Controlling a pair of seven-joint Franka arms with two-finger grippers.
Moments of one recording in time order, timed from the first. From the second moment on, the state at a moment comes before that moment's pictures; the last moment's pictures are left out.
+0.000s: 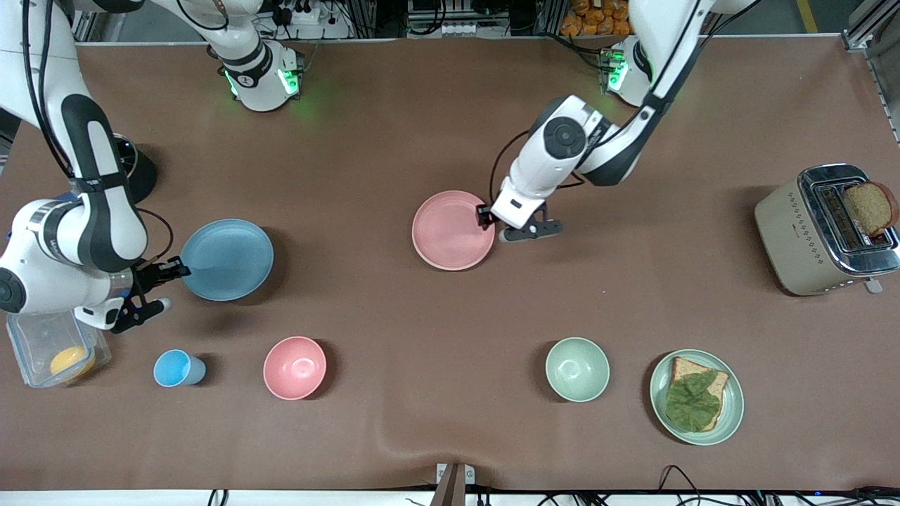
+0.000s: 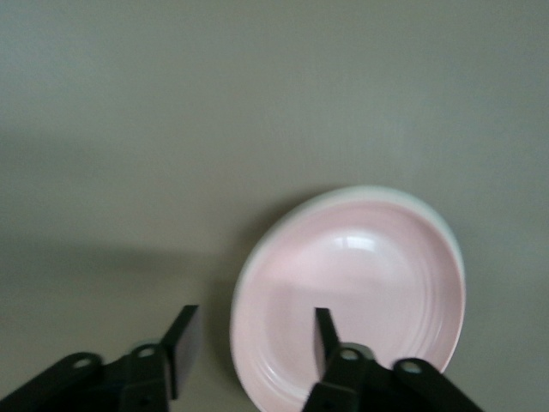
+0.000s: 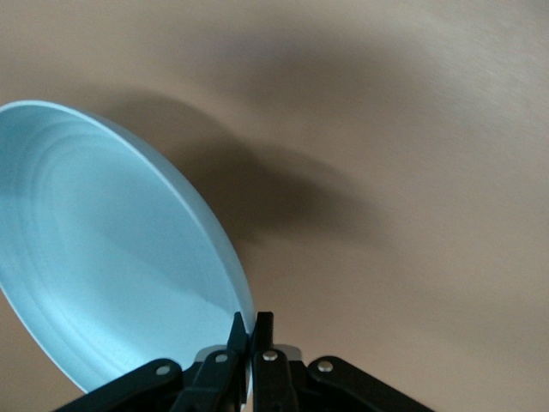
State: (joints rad) left arm -0.30 0.32 -0.38 -2.06 -0.02 2.53 -0.86; right arm -0.14 0.56 0.00 -1.66 0.09 1.83 -0.60
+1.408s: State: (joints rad) left arm 0.06 -0.01 -0.15 -1.58 0.05 1.64 -0.25; right arm 0.09 0.52 0.01 -1.56 0.20 1.63 -0.16
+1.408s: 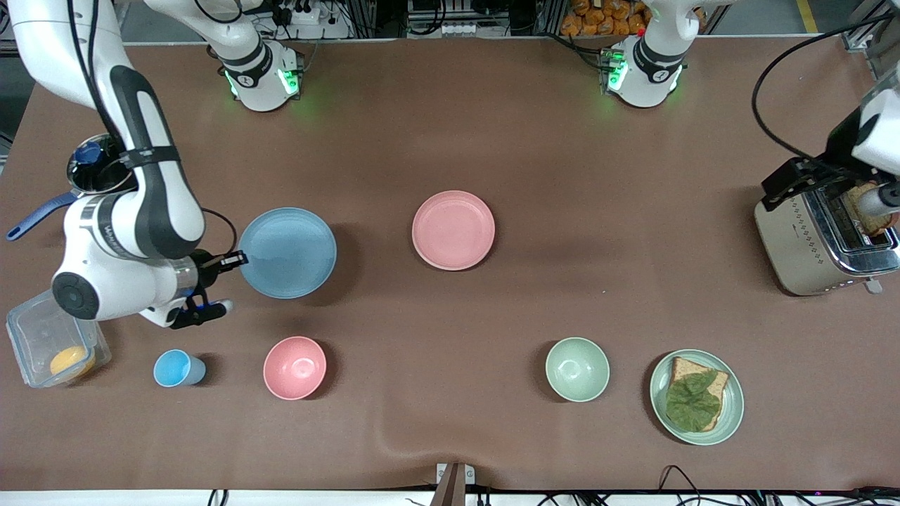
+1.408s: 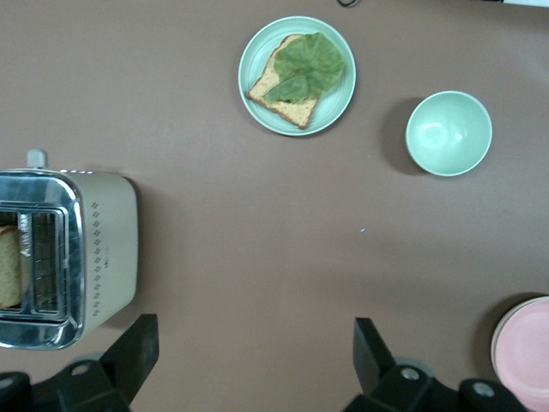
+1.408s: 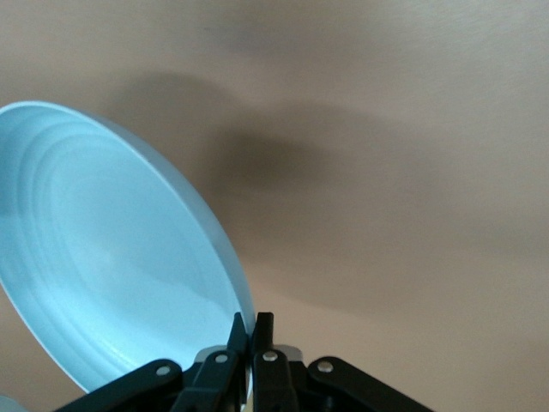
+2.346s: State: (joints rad) left arm 0.06 -0.03 -0.15 -1.57 0.03 1.57 -0.23; right arm 0.43 0.52 0.01 -1.54 0.36 1.73 0.19
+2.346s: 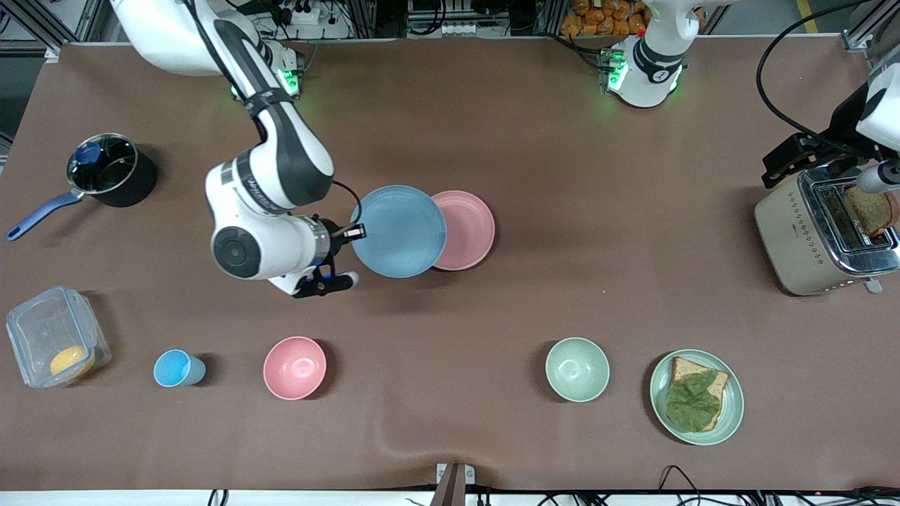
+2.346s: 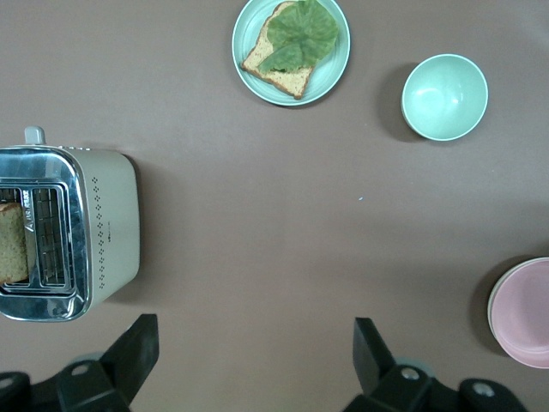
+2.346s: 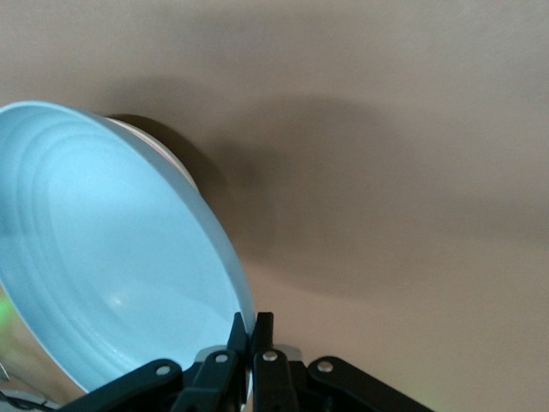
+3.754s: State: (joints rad) left arm 0.05 -0.05 -0.15 -1.58 0.03 1.54 -0.23; right arm 0.66 0.60 0.01 -1.66 0.37 2.01 0.43
